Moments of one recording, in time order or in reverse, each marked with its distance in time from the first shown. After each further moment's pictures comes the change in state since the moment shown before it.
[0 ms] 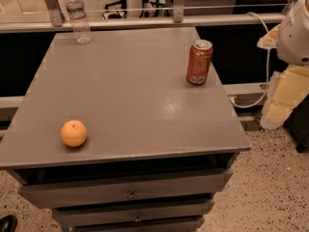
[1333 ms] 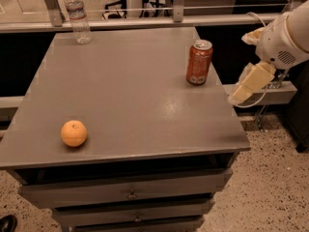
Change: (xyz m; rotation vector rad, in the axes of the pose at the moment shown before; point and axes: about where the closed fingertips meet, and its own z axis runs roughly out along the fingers) arm -0.017 -0.084 0.068 0.103 -0.310 0.099
